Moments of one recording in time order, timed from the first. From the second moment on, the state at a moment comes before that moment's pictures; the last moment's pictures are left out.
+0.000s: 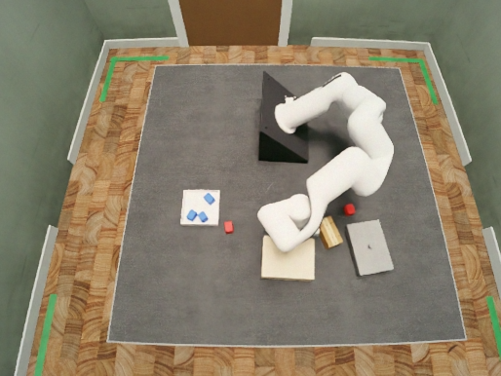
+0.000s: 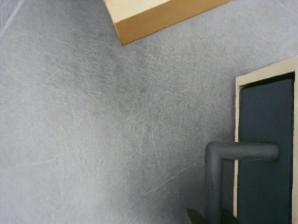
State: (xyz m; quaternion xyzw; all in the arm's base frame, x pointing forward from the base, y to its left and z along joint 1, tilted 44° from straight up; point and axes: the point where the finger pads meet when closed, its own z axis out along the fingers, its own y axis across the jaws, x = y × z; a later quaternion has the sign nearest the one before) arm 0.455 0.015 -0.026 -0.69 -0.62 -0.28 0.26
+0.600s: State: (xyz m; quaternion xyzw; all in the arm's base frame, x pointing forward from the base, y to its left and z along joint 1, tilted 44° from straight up) arm 0.443 0.017 -0.026 -0.69 -0.62 -0.28 0.26
